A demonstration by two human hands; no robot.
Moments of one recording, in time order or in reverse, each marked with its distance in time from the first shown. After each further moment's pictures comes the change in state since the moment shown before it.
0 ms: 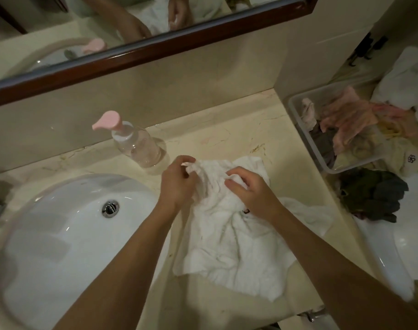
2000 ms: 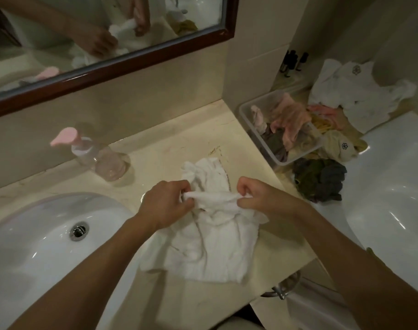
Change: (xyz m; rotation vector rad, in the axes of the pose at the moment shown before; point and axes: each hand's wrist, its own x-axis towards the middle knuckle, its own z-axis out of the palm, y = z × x) left_hand -0.049 0.028 0.011 0.627 -0.389 0.421; right_hand -0.075 -0.009 -0.095 -0.220 -0.230 0.235
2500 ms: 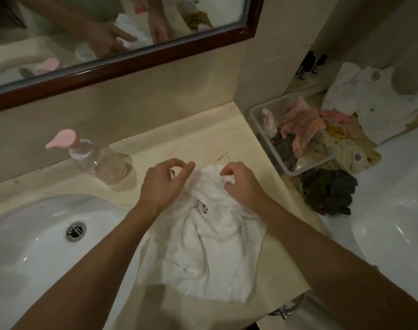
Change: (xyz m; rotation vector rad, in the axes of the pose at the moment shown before) left_hand 0.047 -0.006 -0.018 -0.364 0.265 -0.194; right_hand 0.101 -0.002 0.020 -0.220 0.401 -0.044
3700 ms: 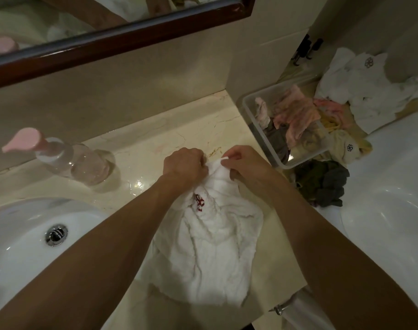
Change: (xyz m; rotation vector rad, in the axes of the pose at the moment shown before) left_hand 0.069 0.026 0.064 0.572 -0.243 0.103; right_hand 0.032 0.004 -0.030 0.531 -0.055 0.289
